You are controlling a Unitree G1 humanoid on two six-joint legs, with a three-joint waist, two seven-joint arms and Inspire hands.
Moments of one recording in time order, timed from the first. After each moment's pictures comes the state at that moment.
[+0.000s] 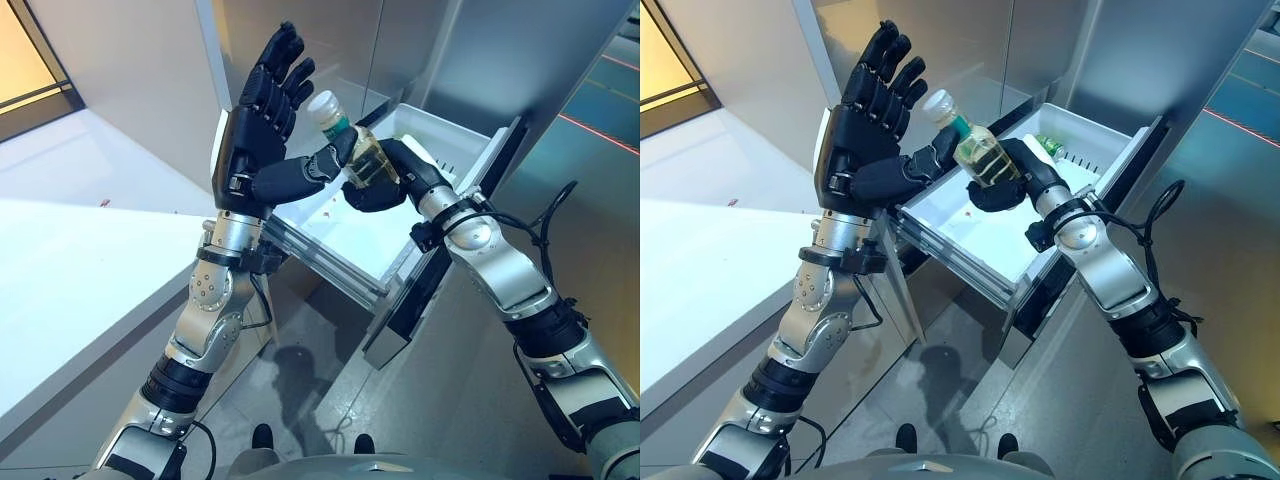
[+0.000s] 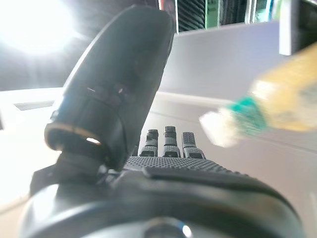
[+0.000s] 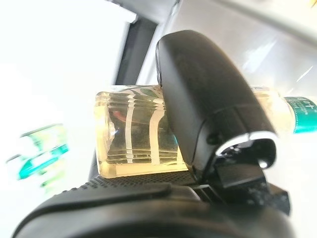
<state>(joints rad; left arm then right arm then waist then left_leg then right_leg) -0.33 0.37 -0.28 -0.27 -0.56 -0.37 0.06 -0.62 -0.58 0.36 -0.06 0.14 0.53 -0.06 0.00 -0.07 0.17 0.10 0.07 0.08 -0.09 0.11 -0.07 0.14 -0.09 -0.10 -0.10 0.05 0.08</state>
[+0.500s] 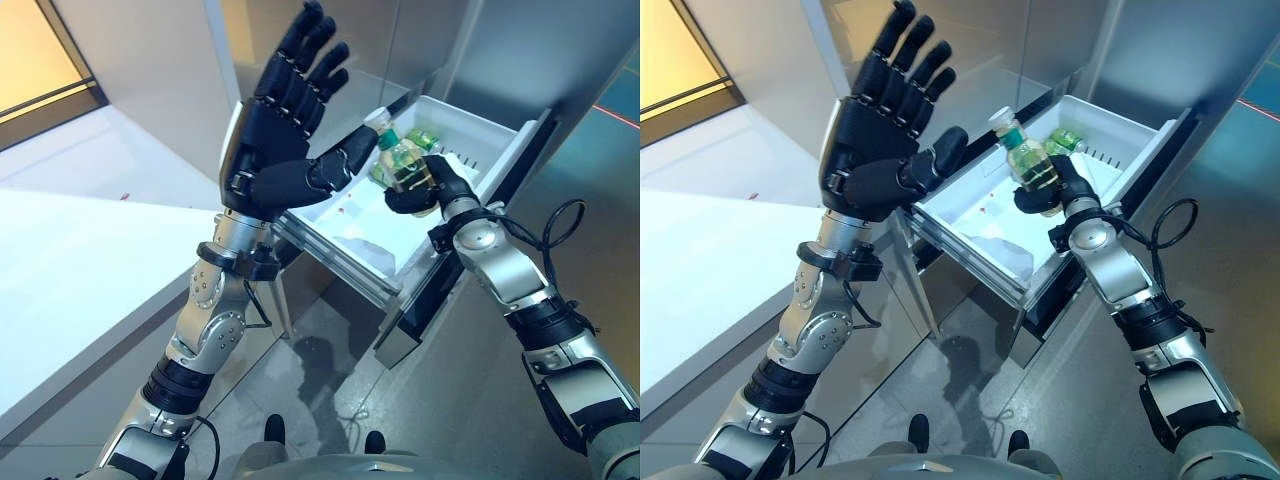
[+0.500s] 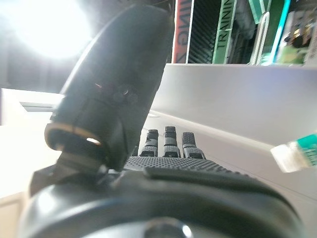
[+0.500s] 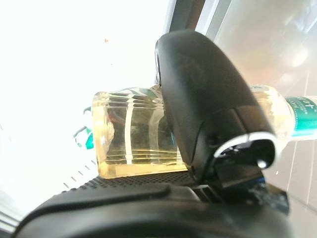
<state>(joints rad) -0.33 0.36 -0.28 -0.28 -0.82 -0.25 -0.18 -0.62 -0.58 0.29 0.15 0.14 0.52 -0.24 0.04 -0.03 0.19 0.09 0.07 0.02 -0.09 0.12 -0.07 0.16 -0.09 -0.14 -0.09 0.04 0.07</state>
